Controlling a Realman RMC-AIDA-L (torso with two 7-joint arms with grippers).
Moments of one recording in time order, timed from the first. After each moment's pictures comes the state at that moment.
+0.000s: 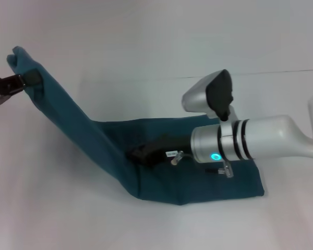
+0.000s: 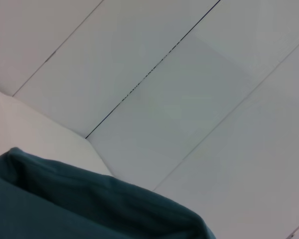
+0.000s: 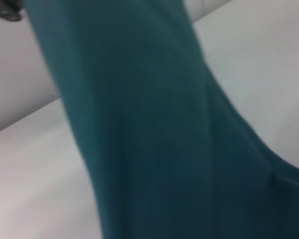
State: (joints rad) left arm -0.57 -2.04 0.32 0.77 1.93 1.66 -2.05; right arm 1.01 2.11 -0.60 -0.09 -2.15 -0.95 1.44
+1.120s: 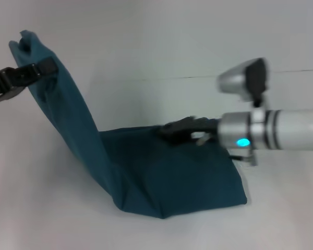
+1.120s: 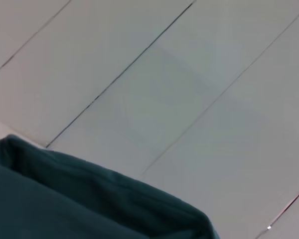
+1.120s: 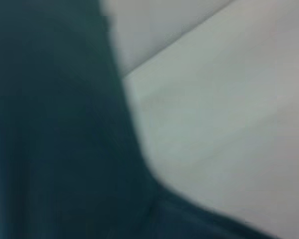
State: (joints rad) left arm -0.60 -2.06 0.32 0.72 1.87 1.70 -2.01; right arm 0.90 2.10 -0.54 -0.24 -2.13 -1.02 1.52
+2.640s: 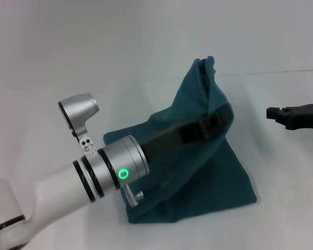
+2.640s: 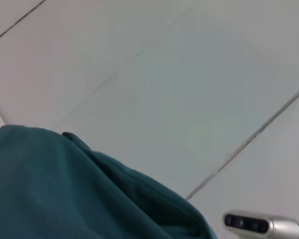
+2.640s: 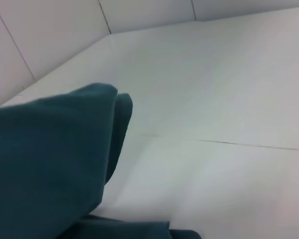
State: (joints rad) left arm -0.91 -2.18 0.33 -0.12 1.80 1.29 -1.34; right arm 0.58 1.96 -0.55 -0.61 -2.10 -1.21 1.69
